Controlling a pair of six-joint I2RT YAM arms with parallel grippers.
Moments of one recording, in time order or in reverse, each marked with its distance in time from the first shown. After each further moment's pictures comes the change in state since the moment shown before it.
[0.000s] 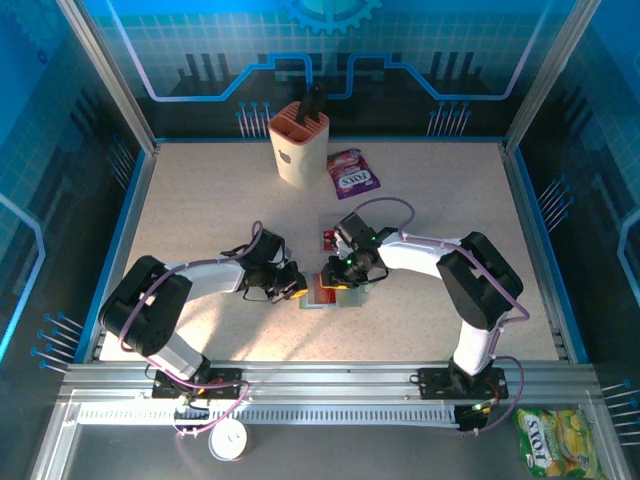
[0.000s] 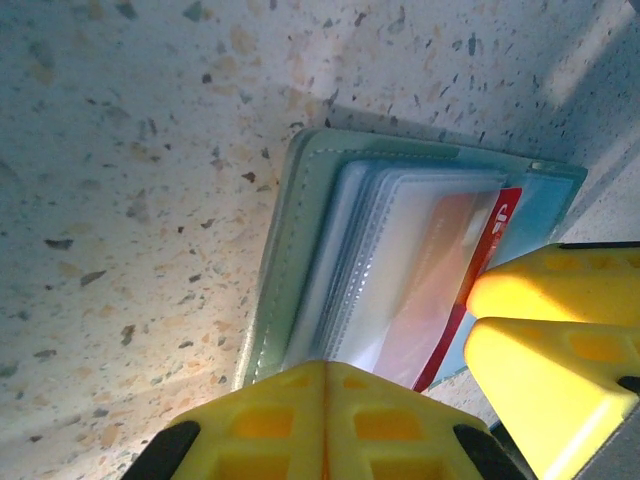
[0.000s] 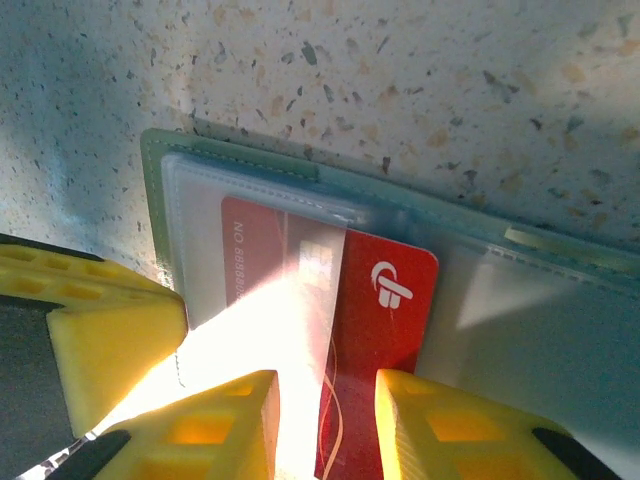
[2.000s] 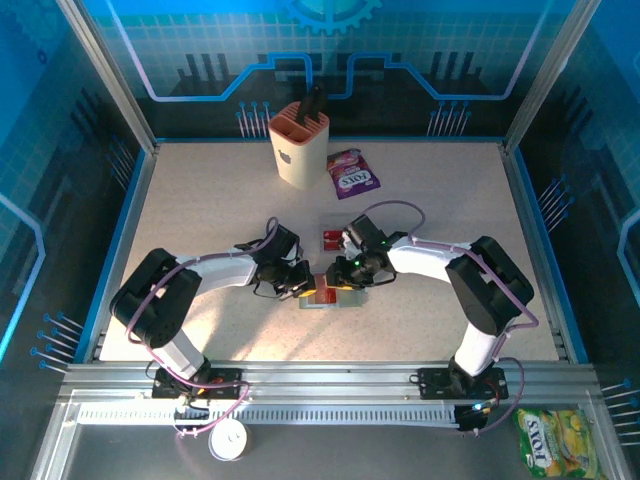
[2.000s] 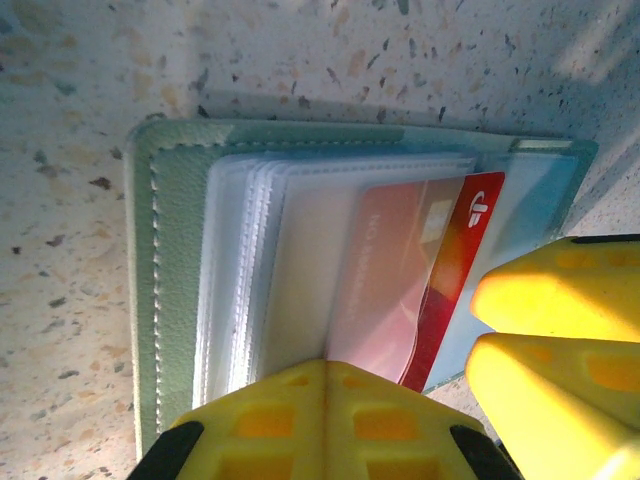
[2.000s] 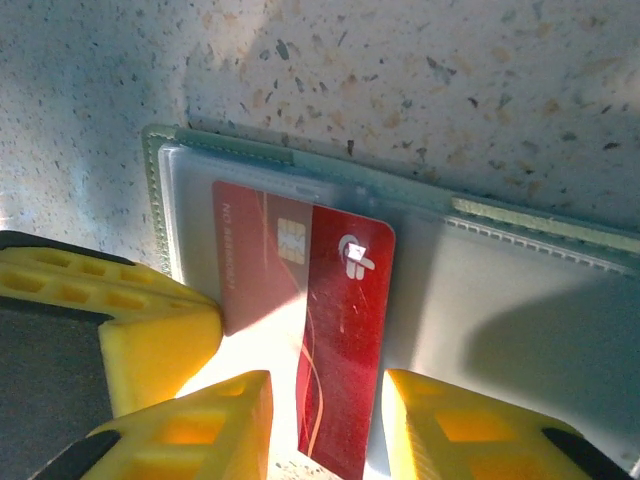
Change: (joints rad) left arm -0.072 0.069 0.116 -0.094 -0.044 0.042; right arm -0.035 -0.055 -0.092 0.079 -0.039 0.016
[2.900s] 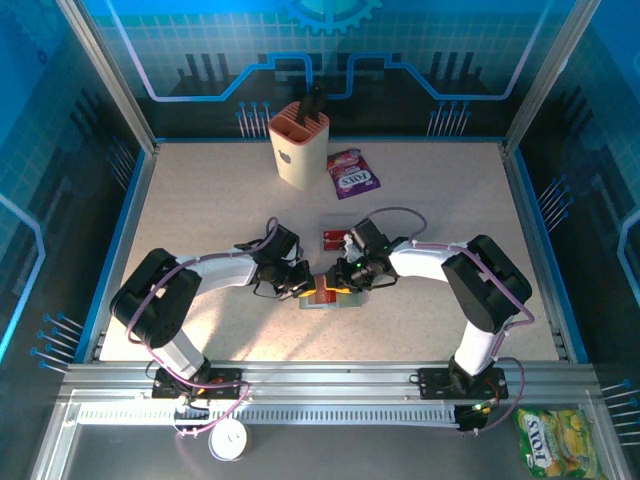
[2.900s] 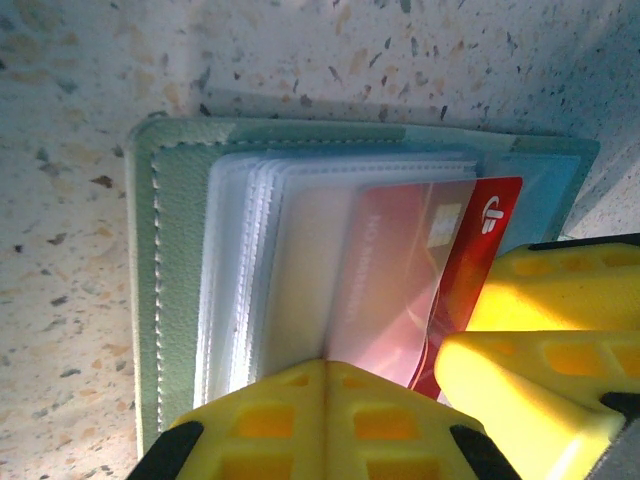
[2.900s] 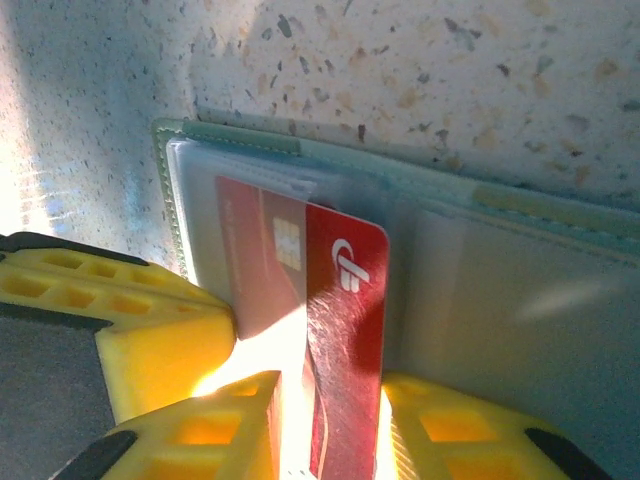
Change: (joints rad) left arm 0.000 0.000 0.000 -0.003 0.000 0.001; right arm -0.017 0.014 -0.059 0.120 -0.089 0.065
